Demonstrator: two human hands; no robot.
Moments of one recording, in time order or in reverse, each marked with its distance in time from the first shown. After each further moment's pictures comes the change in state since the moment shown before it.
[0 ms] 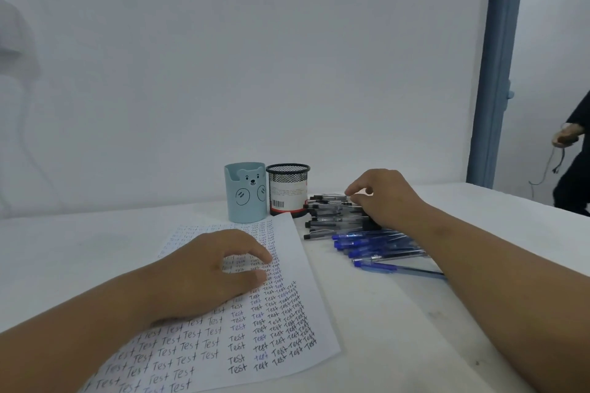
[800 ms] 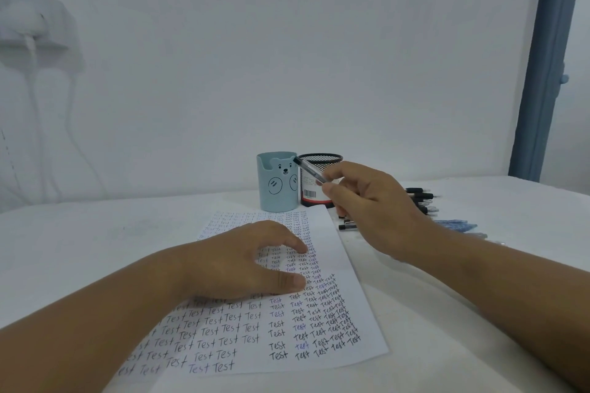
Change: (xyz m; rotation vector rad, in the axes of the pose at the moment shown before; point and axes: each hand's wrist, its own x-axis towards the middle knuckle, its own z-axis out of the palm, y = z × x) left_hand -0.006 0.001 -0.014 0.015 -0.229 -0.032; right_hand -0.061 -0.099 0.017 0.631 -0.080 -0.238
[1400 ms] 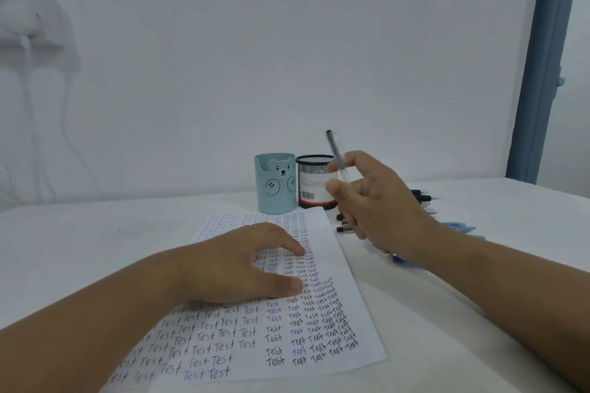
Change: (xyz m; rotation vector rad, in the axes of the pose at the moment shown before) left_hand -0.001 0.002 -0.001 0.013 -0.013 -0.018; right_hand 0.000 -0.004 -0.006 0.176 -0.020 0.112
